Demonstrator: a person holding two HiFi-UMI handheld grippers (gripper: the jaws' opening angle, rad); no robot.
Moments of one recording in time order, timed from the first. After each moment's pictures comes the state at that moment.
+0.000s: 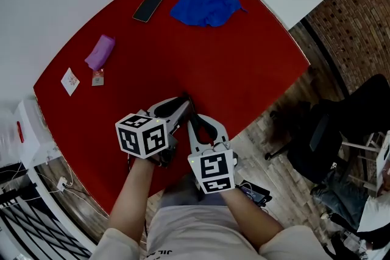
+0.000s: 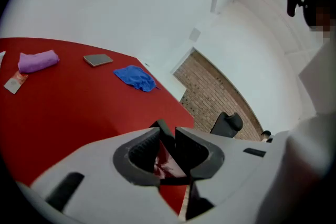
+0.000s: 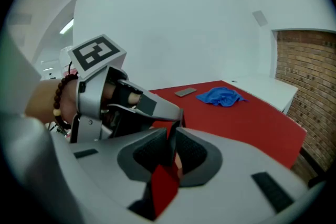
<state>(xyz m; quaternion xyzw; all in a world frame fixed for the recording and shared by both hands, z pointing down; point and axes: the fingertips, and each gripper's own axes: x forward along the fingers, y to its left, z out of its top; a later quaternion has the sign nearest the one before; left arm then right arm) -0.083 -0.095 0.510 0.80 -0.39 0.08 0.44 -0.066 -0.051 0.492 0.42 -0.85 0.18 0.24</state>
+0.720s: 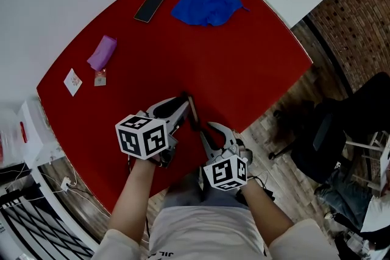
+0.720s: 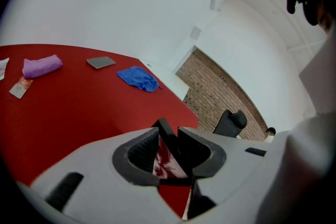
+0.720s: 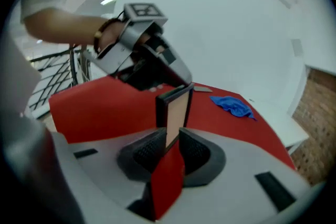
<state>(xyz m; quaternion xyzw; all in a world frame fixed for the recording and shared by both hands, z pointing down) -0.090 -0.093 0.513 0.80 -0.40 0.10 0.43 -0.038 -0.017 0.546 0.32 -0.89 0.01 0.34</state>
